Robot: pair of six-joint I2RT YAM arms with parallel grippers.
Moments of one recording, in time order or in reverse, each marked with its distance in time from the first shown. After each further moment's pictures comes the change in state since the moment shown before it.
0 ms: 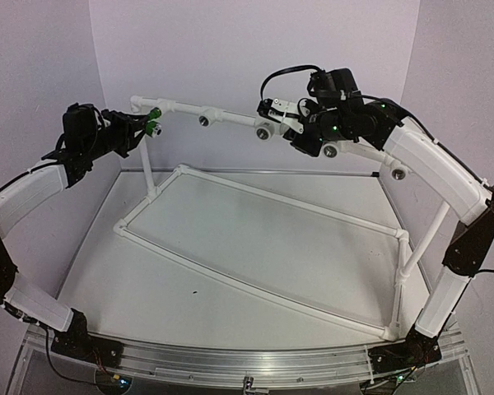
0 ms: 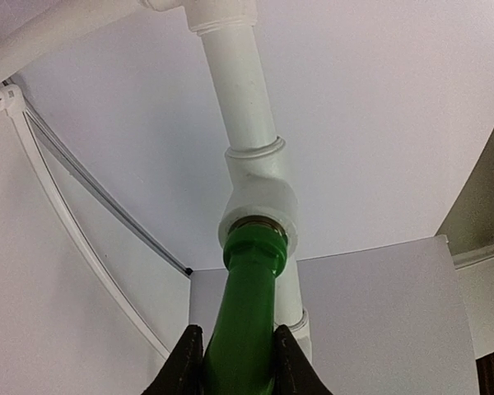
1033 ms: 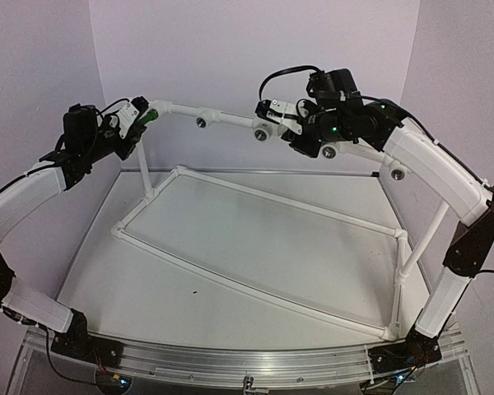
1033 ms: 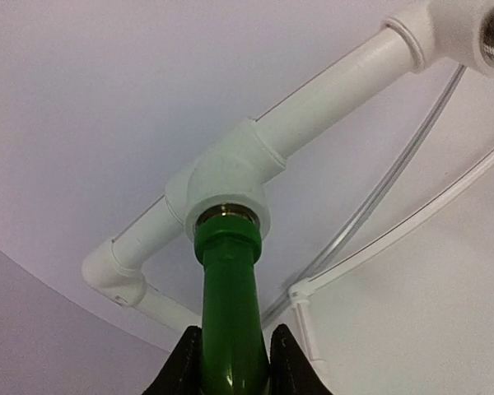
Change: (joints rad) left arm -0.035 -0.038 -0.016 -0.066 -0.182 1.958; right arm 0.009 -0.005 -0.007 0.004 -0.005 -0.006
